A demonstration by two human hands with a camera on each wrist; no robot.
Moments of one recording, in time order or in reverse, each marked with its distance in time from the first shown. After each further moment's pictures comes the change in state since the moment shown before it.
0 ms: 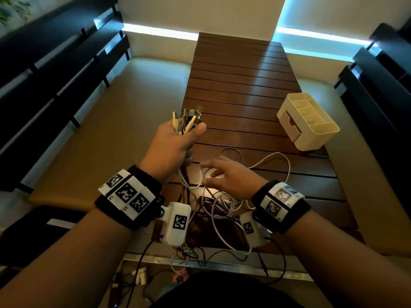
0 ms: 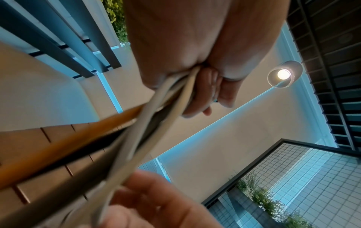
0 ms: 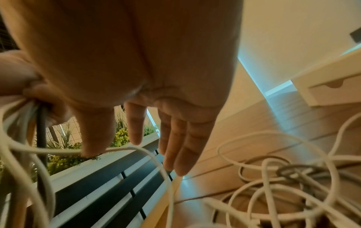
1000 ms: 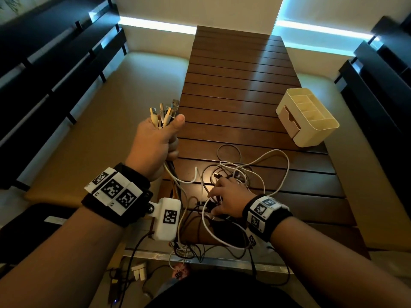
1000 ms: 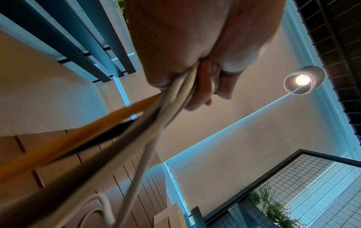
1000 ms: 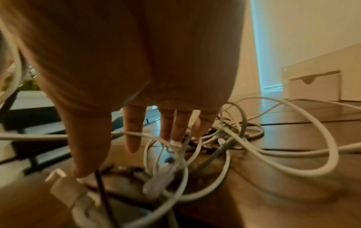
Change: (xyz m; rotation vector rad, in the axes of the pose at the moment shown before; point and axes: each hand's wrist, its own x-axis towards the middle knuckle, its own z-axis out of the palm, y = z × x) left_hand 0.003 -0.004 -0.017 -0.072 0.114 -0.004; right_hand 0.016 0.071 0.055 -0.442 -0.149 0.114
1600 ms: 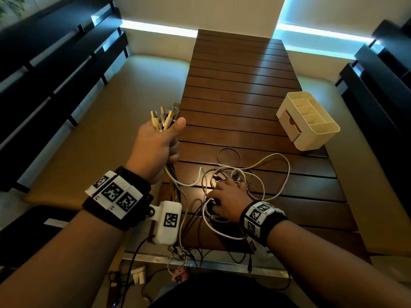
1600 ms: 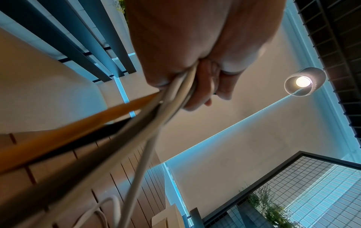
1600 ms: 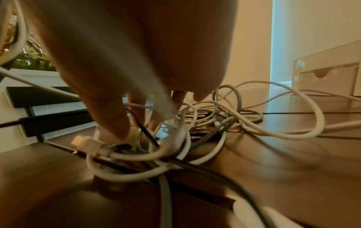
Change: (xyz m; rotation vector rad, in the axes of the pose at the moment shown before) left_hand 0.005 -0.002 0.001 0.001 0.013 -0.014; right_hand 0.009 0.002 0.011 -0.137 0.121 -0.025
